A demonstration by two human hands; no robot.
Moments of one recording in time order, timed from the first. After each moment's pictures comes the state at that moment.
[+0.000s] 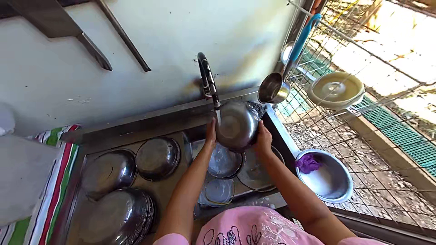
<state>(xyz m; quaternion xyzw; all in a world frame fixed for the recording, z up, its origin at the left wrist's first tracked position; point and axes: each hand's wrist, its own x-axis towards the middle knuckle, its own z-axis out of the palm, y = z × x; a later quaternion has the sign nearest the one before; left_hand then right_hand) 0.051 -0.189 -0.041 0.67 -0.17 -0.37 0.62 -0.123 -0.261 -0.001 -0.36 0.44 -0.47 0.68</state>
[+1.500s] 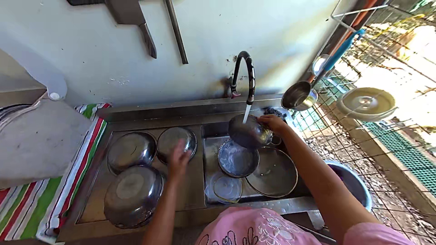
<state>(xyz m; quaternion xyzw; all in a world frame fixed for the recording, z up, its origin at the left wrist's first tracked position) 0.091 0.074 0.027 0.75 -0.29 -0.18 0.56 -0.084 -0.331 0.019 -0.70 0.35 -0.07 0.62</state>
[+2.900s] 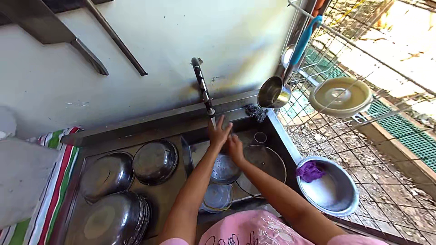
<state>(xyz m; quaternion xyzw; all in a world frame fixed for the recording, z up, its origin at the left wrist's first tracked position) 0.034 -0.221 -0.016 0.78 -0.36 -0.21 0.46 -0.075 -0.227 -0.041 -0.63 0.35 -0.36 0.59</state>
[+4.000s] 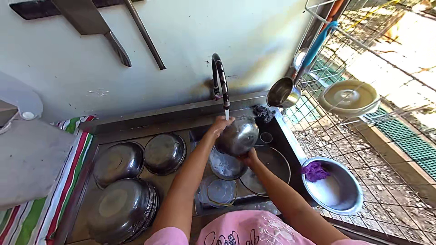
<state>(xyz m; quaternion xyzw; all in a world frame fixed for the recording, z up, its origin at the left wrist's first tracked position) 0.070 -0.199 0.025 0.71 -0.33 -0.41 0.46 -0.105 -0.236 -0.118 -0.12 0.48 -0.23 0.84</state>
